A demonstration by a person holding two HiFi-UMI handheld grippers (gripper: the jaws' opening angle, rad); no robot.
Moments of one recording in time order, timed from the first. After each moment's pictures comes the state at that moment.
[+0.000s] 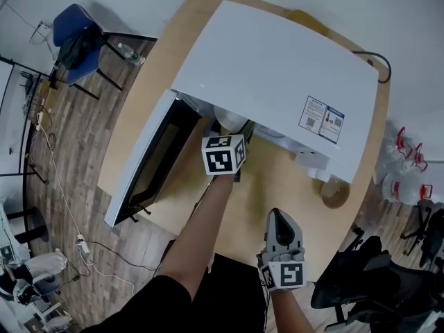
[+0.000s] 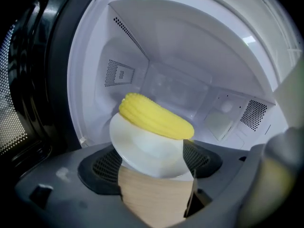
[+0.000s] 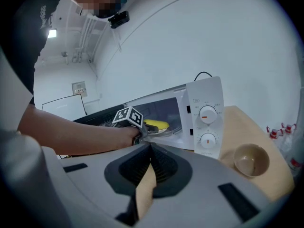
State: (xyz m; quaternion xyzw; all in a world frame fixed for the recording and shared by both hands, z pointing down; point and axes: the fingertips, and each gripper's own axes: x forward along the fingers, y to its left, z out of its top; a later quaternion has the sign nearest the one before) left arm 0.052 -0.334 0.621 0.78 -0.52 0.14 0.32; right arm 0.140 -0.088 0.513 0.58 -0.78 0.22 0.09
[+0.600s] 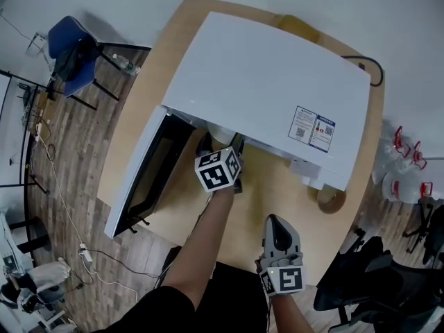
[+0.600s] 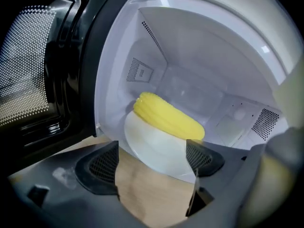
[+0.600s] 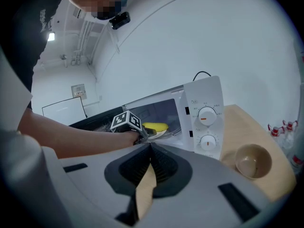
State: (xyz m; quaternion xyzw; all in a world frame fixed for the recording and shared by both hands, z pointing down) left arm 0.034 -0.325 0.630 0.72 -0.59 0.10 0.36; right arm 0.146 -0.096 0.510 0.58 -0.78 0.23 0.08
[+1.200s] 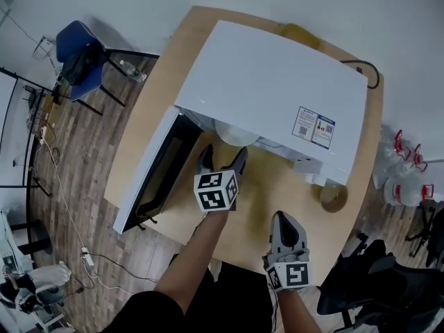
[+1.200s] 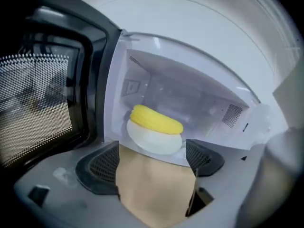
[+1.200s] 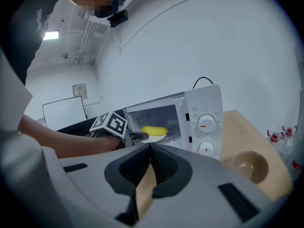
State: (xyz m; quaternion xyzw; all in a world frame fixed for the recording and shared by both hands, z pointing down) left arm 0.026 -0.280 0.592 0.78 -0.54 0.12 0.30; right arm 0.149 -0.097 0.500 0.59 -0.78 0.20 0.08
